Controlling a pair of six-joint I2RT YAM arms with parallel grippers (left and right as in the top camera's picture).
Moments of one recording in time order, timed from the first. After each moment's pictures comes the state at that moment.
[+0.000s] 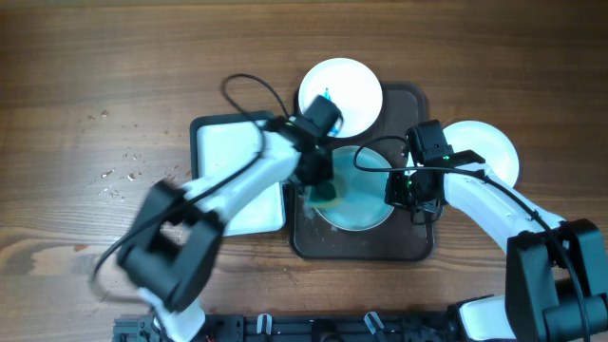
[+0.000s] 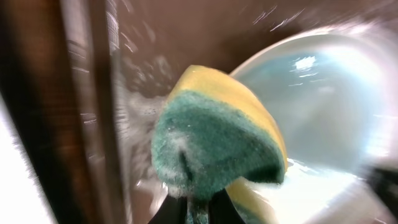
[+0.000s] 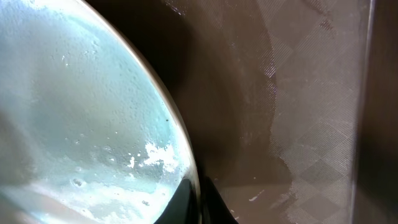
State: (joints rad) left arm -0.63 1.85 1.29 -0.77 0.11 -0.66; right arm 0.23 1.60 0.79 -0.62 -0.18 0.47
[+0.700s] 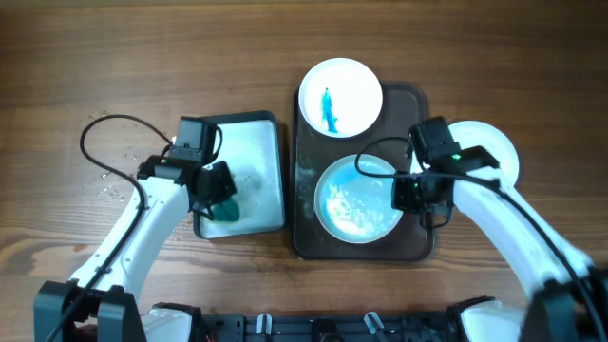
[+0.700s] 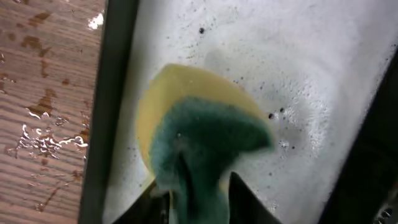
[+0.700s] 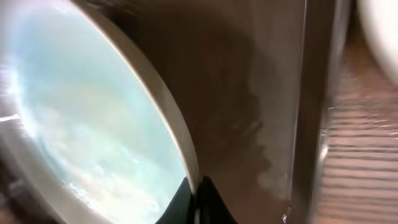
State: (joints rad) left arm -0.16 1.42 0.84 -0.75 0.01 -0.52; right arm 0.29 1.41 0.92 -0.91 -0.10 0.40
